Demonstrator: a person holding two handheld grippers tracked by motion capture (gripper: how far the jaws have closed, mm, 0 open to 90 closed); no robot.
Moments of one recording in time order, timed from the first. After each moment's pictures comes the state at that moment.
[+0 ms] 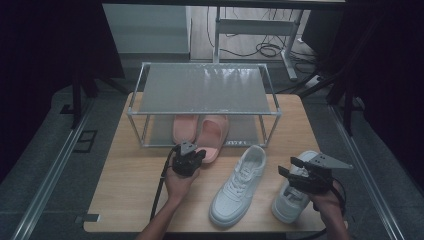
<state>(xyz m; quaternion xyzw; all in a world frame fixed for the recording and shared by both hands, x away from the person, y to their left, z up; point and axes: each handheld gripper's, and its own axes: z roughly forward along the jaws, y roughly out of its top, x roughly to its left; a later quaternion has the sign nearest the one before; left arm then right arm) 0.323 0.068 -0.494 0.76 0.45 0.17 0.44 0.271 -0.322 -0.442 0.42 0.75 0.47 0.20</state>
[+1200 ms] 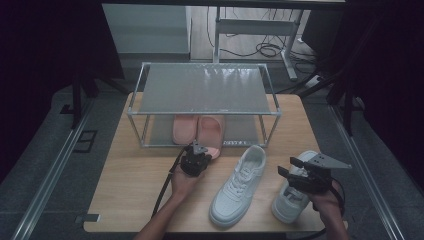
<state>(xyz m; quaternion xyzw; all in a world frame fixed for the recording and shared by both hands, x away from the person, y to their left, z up) 0.348 0.042 -0.515 0.81 0.42 0.15 0.39 0.272 -0.321 -0.443 0.42 0.75 0.47 0.20</state>
